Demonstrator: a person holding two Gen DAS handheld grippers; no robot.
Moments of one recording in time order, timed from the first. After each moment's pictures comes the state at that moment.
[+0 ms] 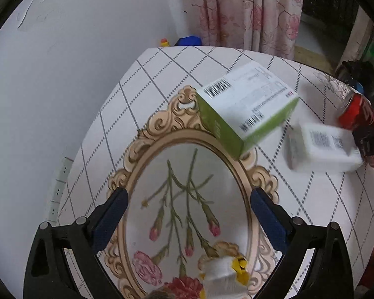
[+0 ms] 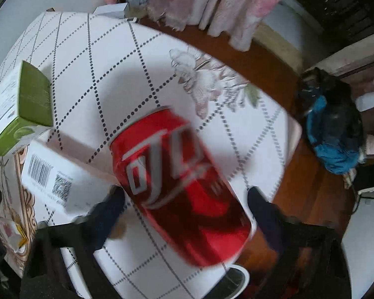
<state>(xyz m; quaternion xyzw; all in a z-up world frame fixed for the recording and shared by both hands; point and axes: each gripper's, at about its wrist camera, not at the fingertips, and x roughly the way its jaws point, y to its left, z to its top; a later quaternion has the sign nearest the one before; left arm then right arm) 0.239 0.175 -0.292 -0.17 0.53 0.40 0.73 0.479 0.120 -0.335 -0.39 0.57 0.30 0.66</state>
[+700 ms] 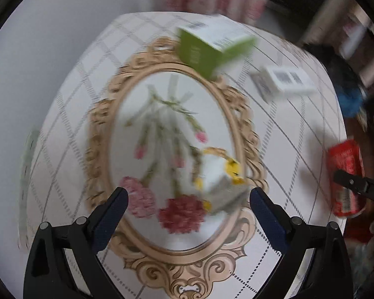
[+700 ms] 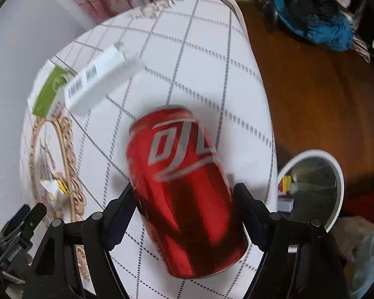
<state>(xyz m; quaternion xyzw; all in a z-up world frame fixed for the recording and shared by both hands) 0.174 0.125 -0.297 -0.23 0.56 0.25 0.75 0.351 -0.056 -0.327 -0.10 0.65 0.22 0.72</state>
